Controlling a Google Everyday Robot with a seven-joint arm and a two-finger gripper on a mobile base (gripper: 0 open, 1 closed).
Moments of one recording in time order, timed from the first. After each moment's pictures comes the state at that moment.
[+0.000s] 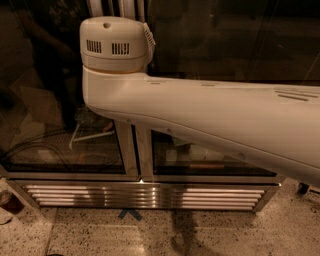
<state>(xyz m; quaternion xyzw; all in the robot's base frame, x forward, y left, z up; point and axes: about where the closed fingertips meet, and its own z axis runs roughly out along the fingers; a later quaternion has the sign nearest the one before) 0.644 0.048 1.006 -0.16 0.77 -0.14 0.60</state>
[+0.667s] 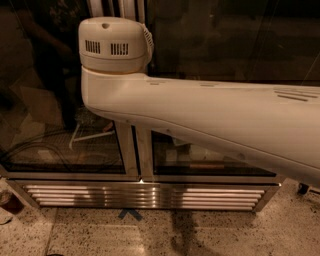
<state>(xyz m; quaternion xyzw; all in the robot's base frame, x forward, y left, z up) 0.644 0.048 1.006 -0.16 0.77 -0.14 0.60</state>
